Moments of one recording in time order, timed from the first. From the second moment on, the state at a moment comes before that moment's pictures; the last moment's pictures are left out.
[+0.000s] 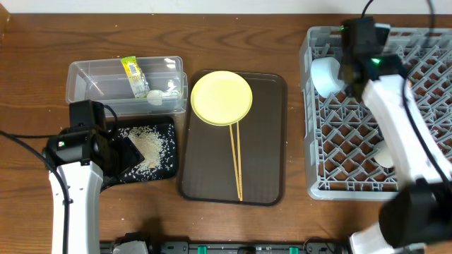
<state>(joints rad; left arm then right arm) 0.20 1.18 1.04 -1.29 -0.04 -0.48 0.13 1.70 1.53 -0.79 0.50 0.29</state>
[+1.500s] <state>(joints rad) 0.20 1.18 1.04 -1.29 -0.04 -0.48 0.52 2.16 1.53 -0.57 -0.02 0.67</state>
